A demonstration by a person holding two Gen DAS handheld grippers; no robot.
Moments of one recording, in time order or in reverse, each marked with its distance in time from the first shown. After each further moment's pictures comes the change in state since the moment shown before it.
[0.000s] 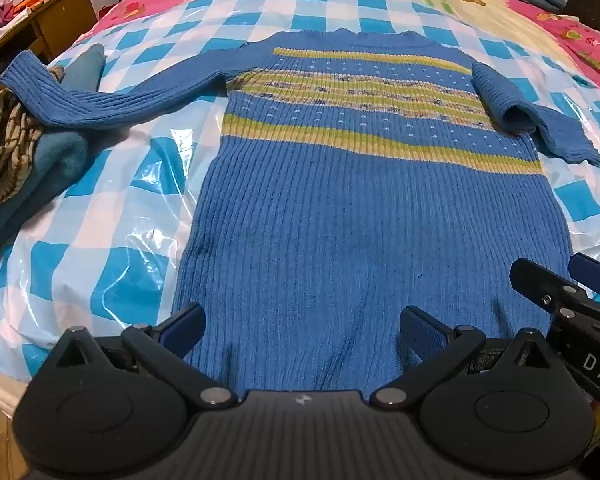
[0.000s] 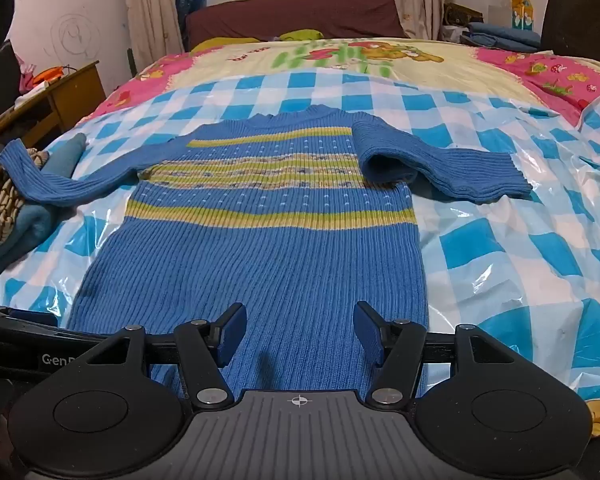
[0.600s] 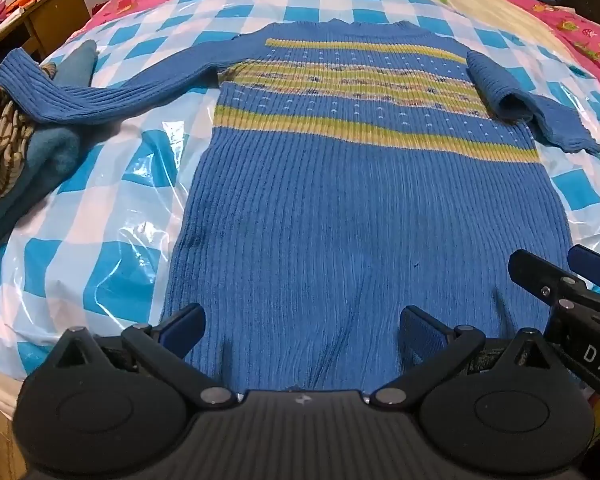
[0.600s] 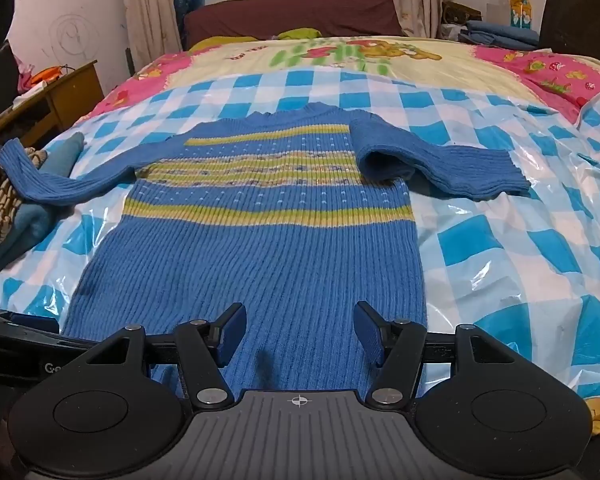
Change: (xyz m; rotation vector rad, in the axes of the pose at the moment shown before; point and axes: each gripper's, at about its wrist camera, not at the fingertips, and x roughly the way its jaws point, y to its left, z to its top) left arm 0.006 -0.001 -0.002 0.018 0.020 -0.001; right arm 0.002 -0.002 -0.002 0.004 0.003 -0.002
